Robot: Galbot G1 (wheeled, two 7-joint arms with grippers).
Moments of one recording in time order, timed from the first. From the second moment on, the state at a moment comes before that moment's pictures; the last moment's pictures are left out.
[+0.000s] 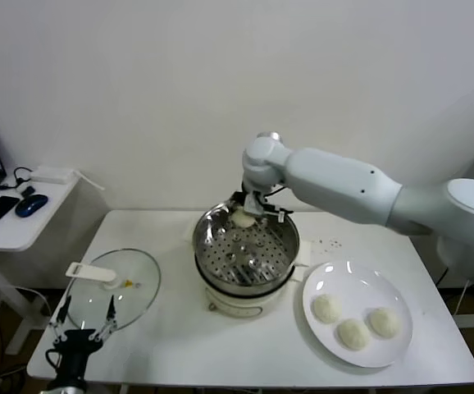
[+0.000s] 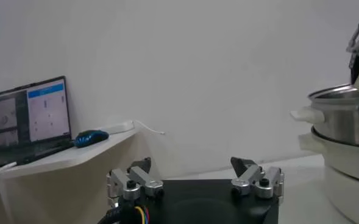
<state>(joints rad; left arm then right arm) 1.72 -1.51 -0.81 -2.00 0.00 -0.19 0.05 0.40 1.27 -1.09 1.17 -0.55 0.44 -1.07</state>
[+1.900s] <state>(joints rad) 1.70 -1.52 -0.80 -1.99 0.00 -0.19 0.05 0.73 0.92 -1.38 1.33 0.17 0.12 -1.16</state>
